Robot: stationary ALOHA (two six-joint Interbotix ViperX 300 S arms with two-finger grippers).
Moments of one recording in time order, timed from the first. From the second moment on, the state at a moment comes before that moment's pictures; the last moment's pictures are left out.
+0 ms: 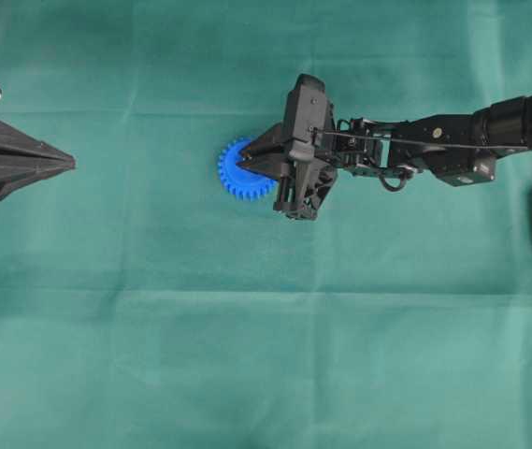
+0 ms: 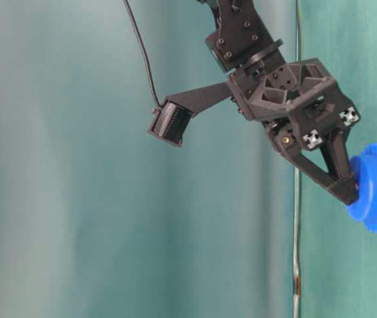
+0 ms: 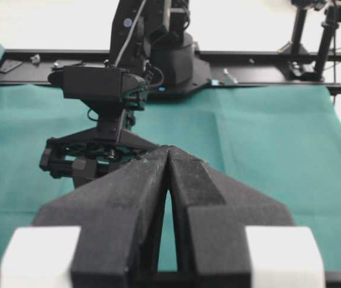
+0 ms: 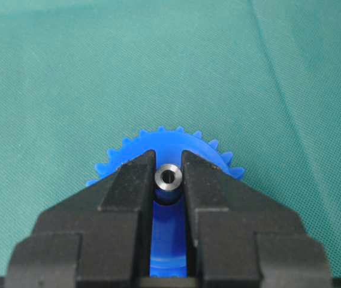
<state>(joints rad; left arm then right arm) -0.01 -0.97 1.17 0.01 -0.20 -0.01 -0.12 0.26 0.65 0.06 -0.39 -0.01</state>
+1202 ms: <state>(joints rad) -0.01 -0.97 1.17 0.01 -0.19 -0.01 -0.12 0.06 0.65 0.06 -0.31 -0.01</state>
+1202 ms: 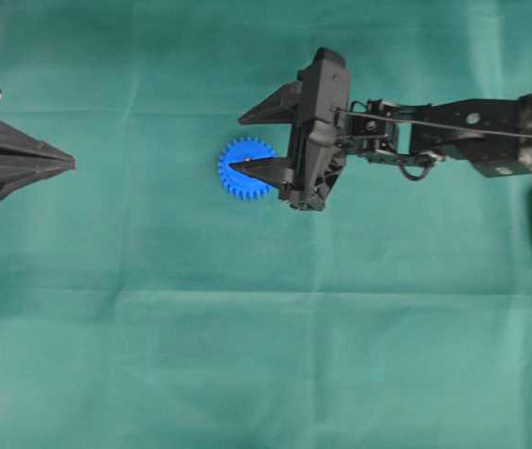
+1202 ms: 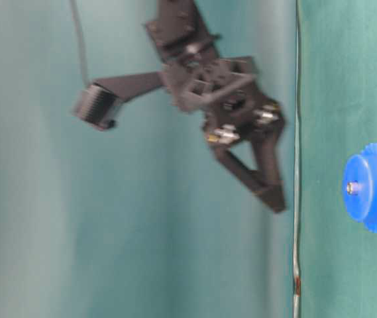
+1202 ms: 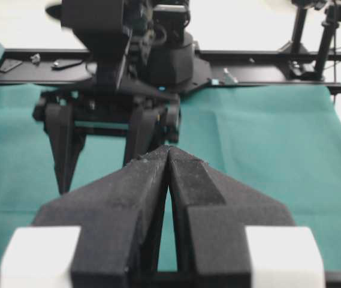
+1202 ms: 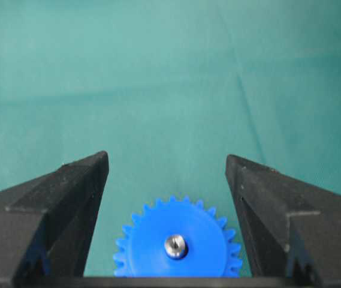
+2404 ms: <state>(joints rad) -0.01 -0.98 1.17 0.01 -0.17 -0.02 -0.13 -0.39 1.02 0.06 -0.26 -0.01</state>
